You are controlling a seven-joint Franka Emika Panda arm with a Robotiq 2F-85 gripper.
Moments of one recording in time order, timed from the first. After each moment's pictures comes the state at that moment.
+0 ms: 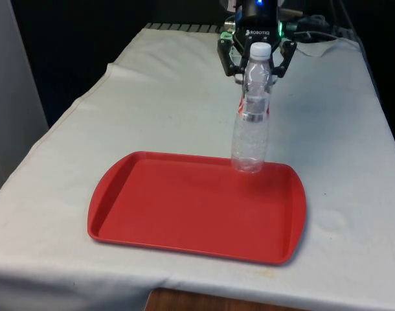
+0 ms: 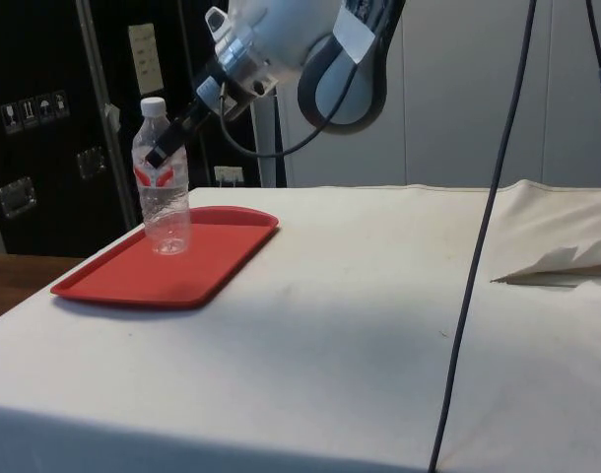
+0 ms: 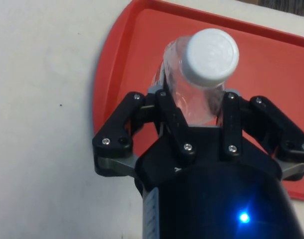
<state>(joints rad) 0.08 0.37 -0.13 -2.31 -0.30 3.61 0.11</state>
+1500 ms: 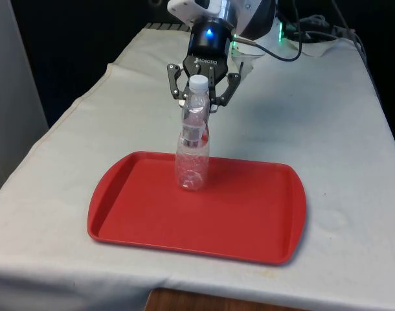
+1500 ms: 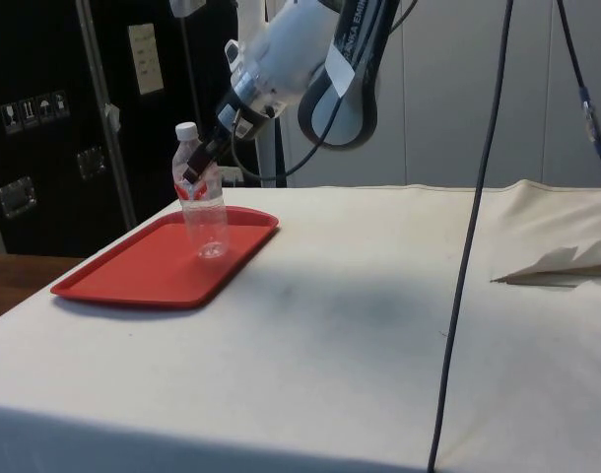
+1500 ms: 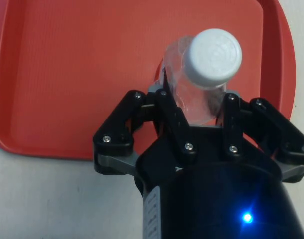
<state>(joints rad) 0.08 0.49 -0.26 -2.23 -0.30 3.57 0.14</state>
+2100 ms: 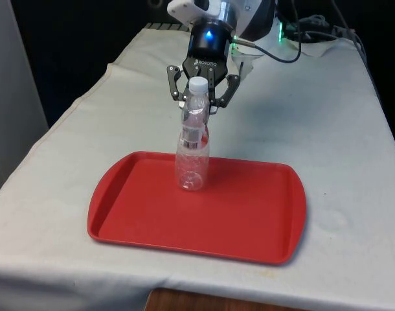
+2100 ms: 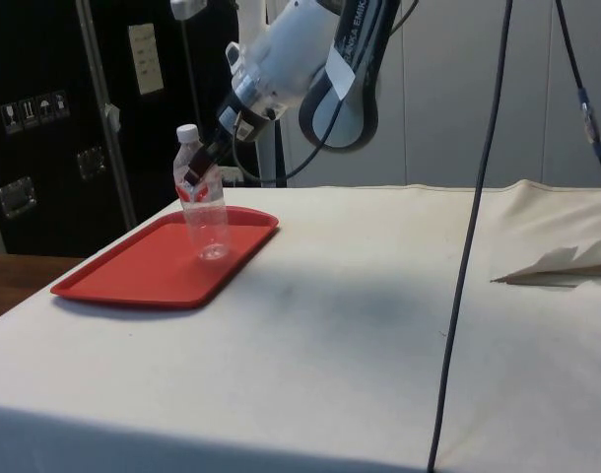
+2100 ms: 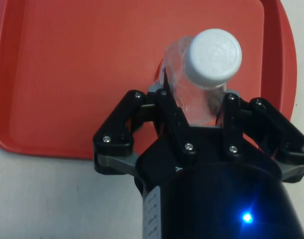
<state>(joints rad) 0.08 0.50 -0.26 -2.23 -0.30 3.57 0.14</state>
